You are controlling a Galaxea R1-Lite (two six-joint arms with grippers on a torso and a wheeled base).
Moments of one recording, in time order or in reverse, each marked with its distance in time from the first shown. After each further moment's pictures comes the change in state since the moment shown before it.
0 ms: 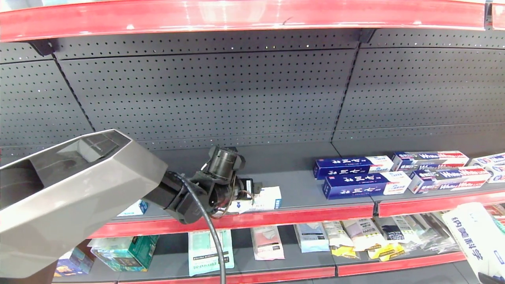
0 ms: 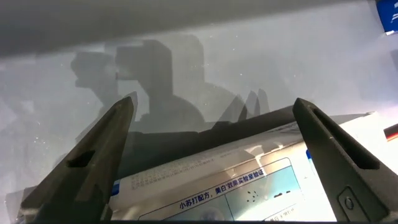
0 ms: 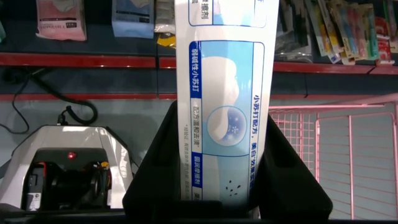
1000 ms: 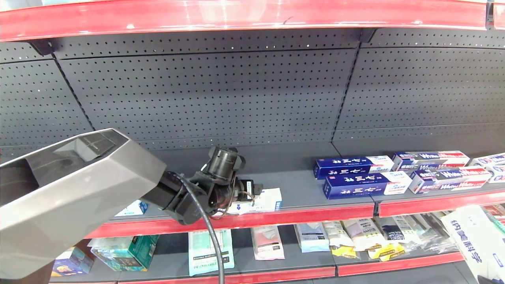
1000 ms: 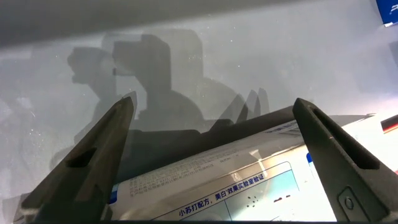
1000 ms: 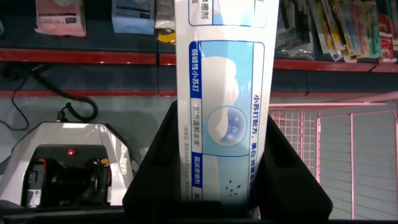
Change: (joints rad) left arm -0.011 -0.027 0.011 0.004 -0.012 0.000; right arm 0.001 0.000 0.013 0.000 0.000 0.000
